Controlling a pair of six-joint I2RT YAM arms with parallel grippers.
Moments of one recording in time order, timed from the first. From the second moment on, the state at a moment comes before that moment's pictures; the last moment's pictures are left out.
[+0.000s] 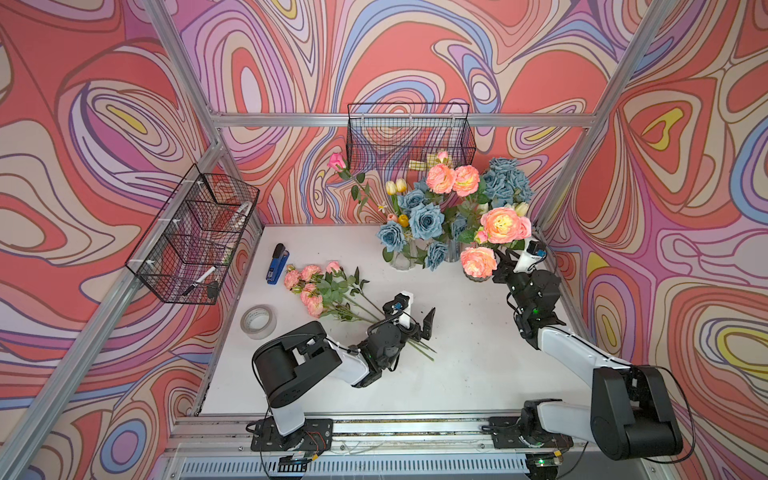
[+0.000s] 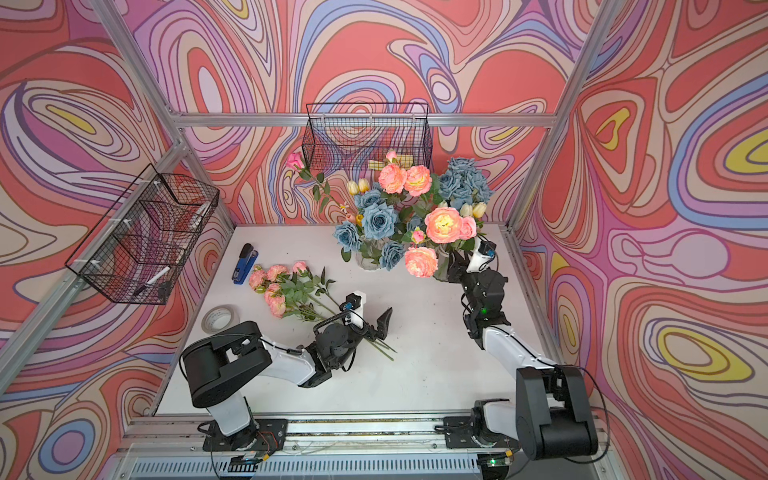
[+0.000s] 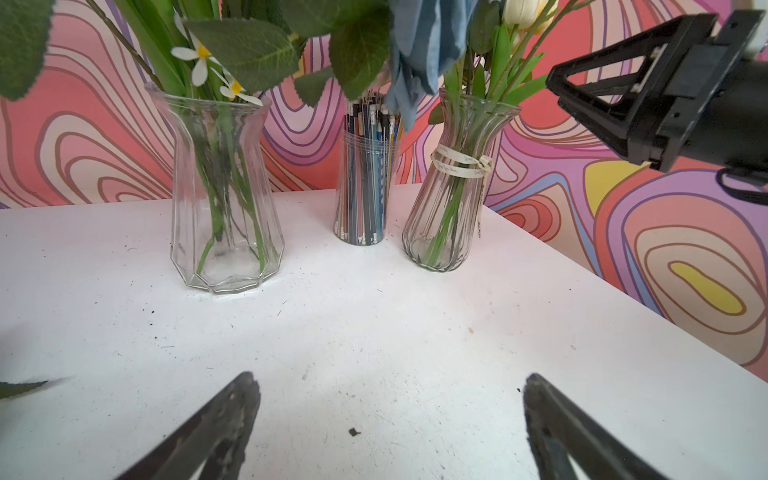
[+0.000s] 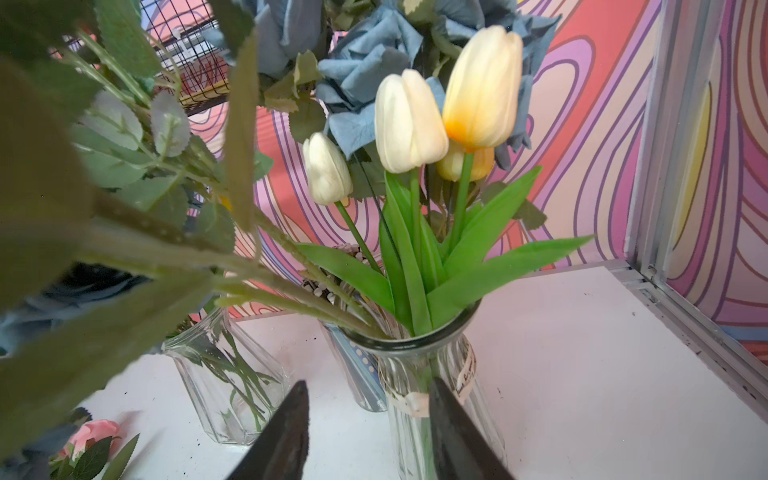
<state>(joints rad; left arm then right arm) -0.99 1.76 0.54 1.17 -0.42 -0.24 0.04 1.29 0.57 0.73 -0.11 0.26</state>
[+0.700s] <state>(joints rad) -0.98 1.75 0.53 1.17 -0.44 -0.24 0.04 1.46 0.71 0.78 -0.13 0.27</state>
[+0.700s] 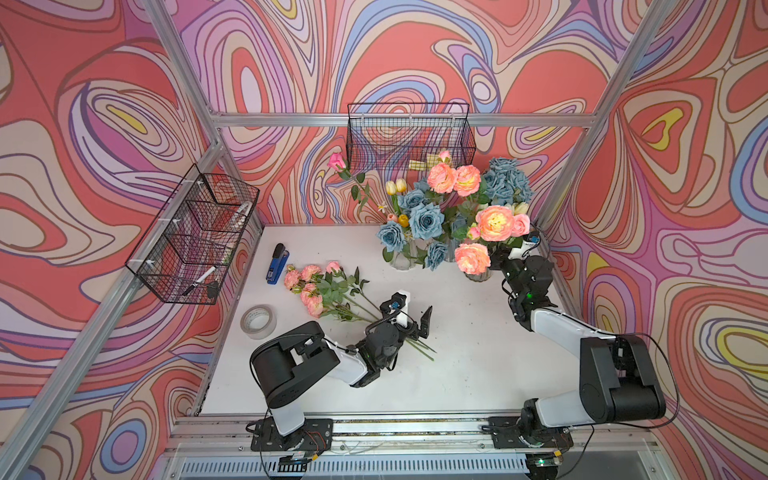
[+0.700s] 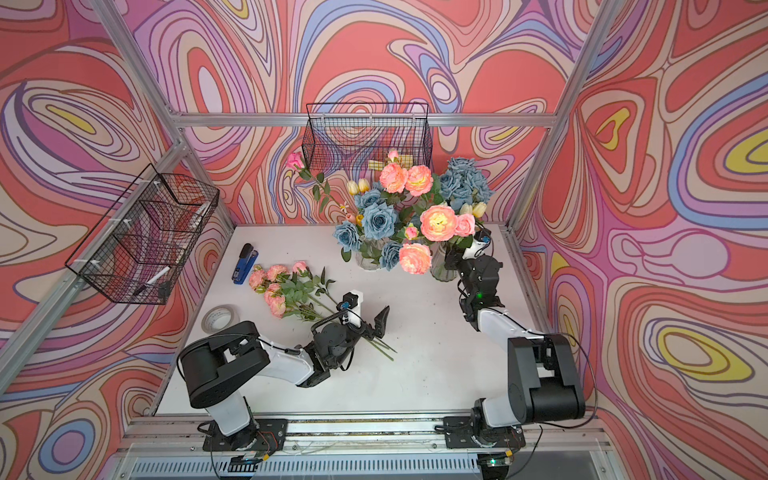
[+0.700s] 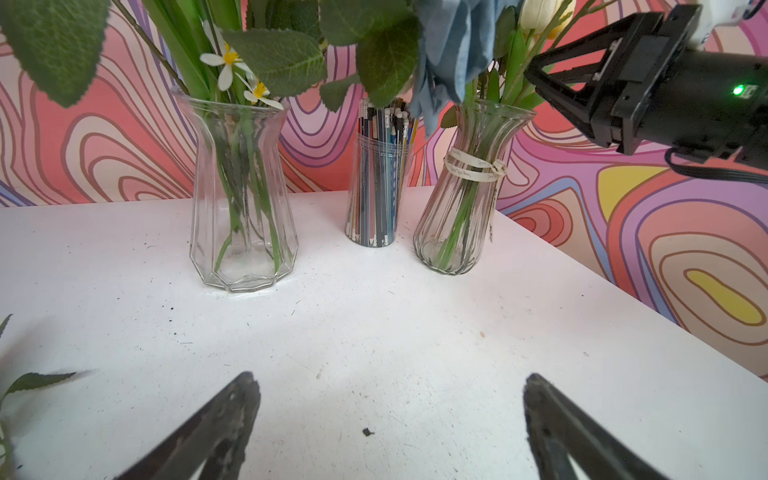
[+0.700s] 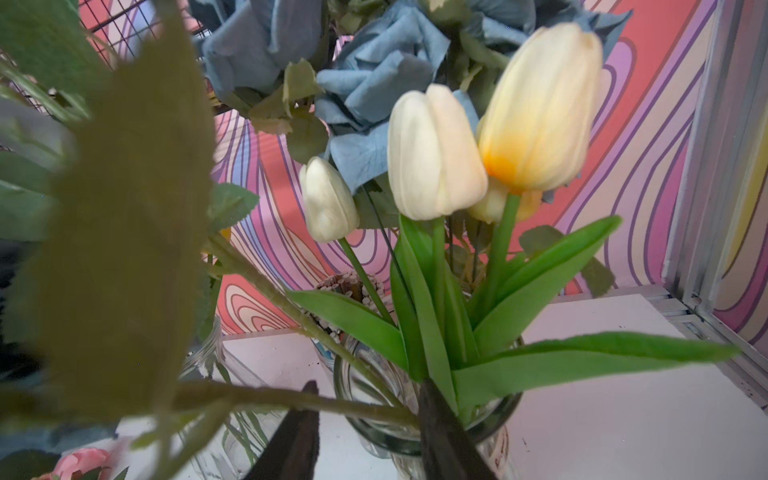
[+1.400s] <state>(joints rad) -0.98 1.72 0.49 1.18 -0.45 -0.24 0.04 1.51 0.81 0.79 -0.11 0.24</state>
